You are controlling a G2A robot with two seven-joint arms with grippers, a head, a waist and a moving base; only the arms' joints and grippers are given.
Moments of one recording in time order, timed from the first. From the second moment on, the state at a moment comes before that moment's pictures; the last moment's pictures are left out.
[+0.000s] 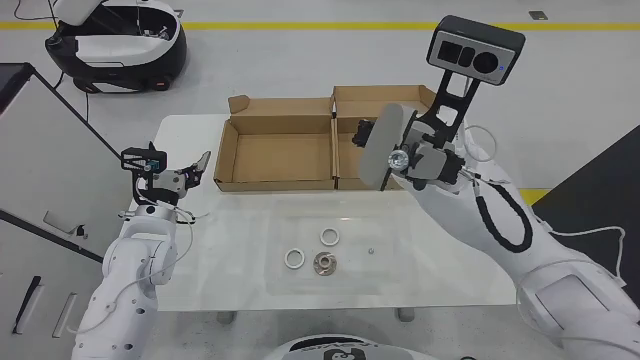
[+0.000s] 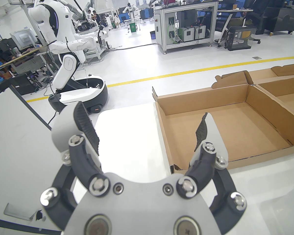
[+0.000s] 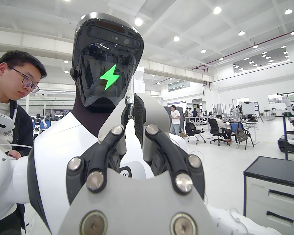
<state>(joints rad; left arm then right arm) 1.73 -1.15 -1.60 -1.80 1.33 0.00 0.00 -0.82 -1.18 0.81 -1.84 0.95 -1.00 0.80</state>
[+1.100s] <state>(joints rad) 1.73 -1.15 -1.60 -1.80 1.33 0.00 0.00 -1.20 -1.03 1.62 -1.96 0.11 -0.37 1.00</state>
